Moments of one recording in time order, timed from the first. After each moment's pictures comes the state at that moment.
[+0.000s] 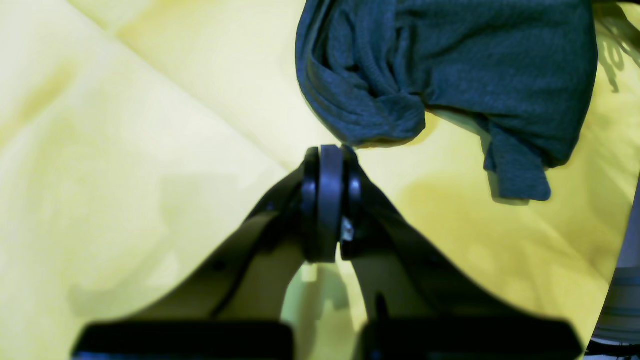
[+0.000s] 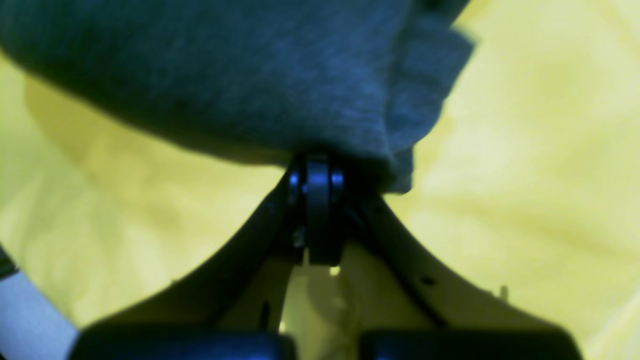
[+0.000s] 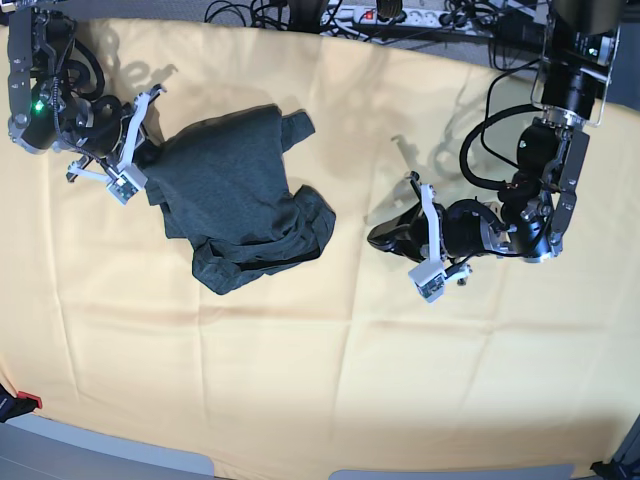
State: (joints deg) left arm -14.6 -29.8 17.8 91.4 -52.6 -42.1 53.1; right arm -17.7 30.6 7.4 112.4 34.8 31.8 -60.9
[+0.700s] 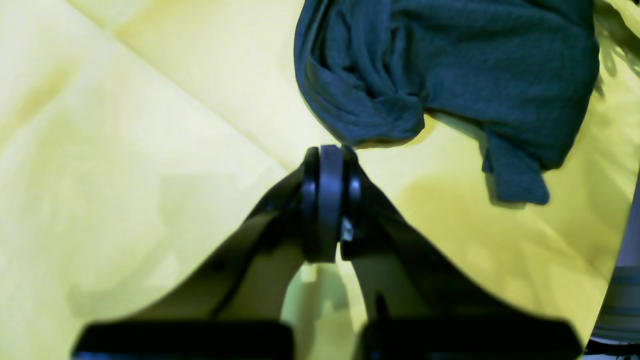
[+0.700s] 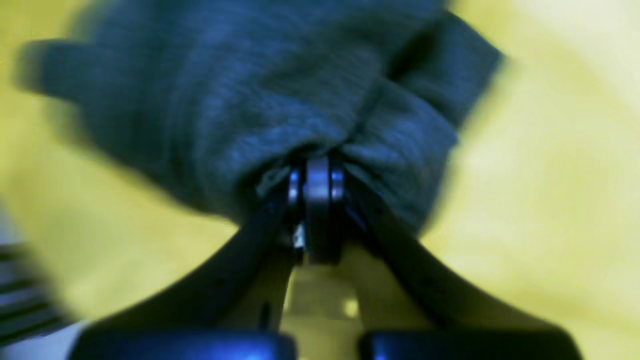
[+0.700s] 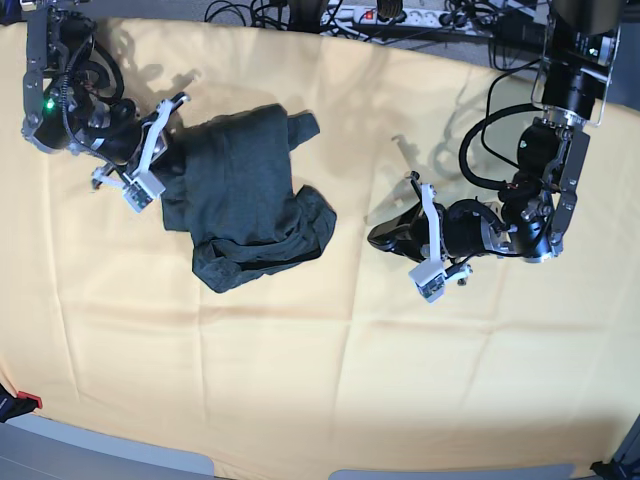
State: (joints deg) left arm -14.6 -30.0 17.8 91.4 -52.8 -42.1 53.1; right arm -16.0 24.8 7.4 112.3 45.0 41.6 -65.1
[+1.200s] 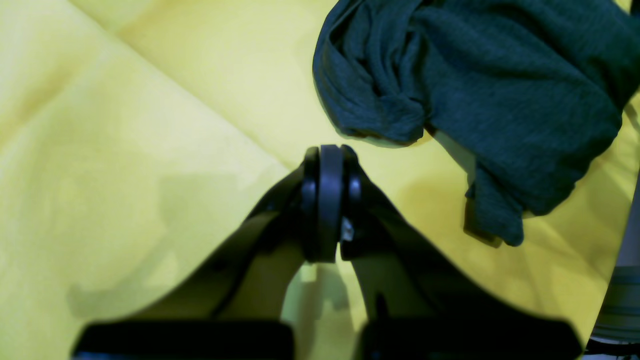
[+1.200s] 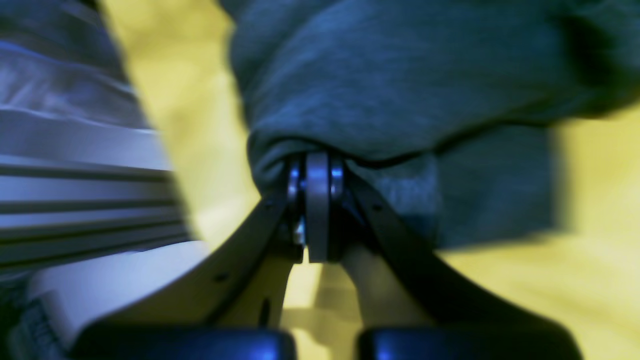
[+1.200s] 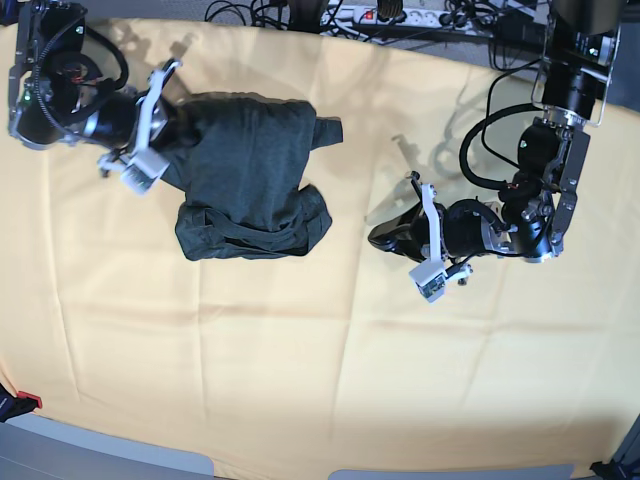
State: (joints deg) left arm -14.6 -30.0 17.8 91.4 -52.8 -42.1 53.2; right arm -17.8 24.7 14.4 117.9 55.3 41.6 -72.3
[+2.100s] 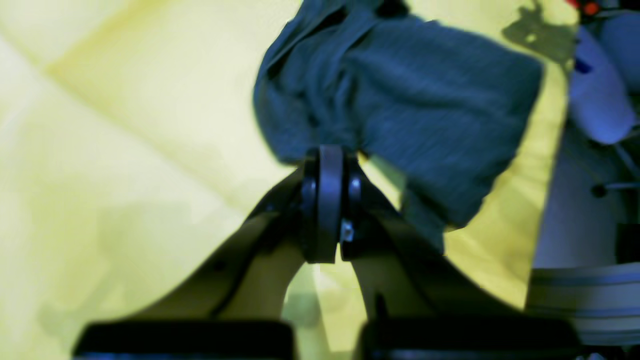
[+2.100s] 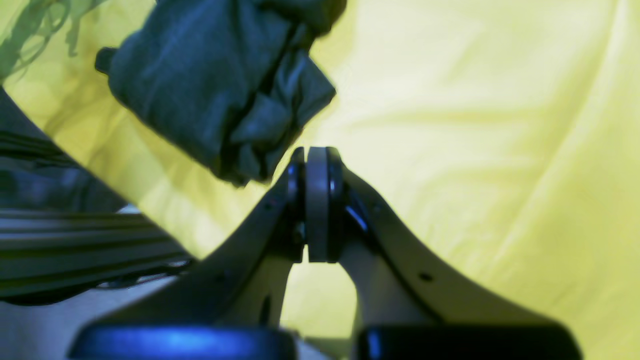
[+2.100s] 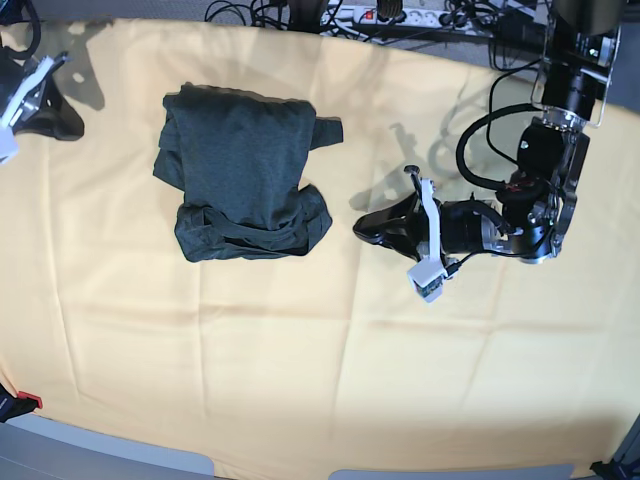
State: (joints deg) left arm -15.8 -29.9 19.7 91.4 -65.5 -43.7 57.2; right arm -30.5 22.2 52.8 118.5 78.3 41.6 -82.9
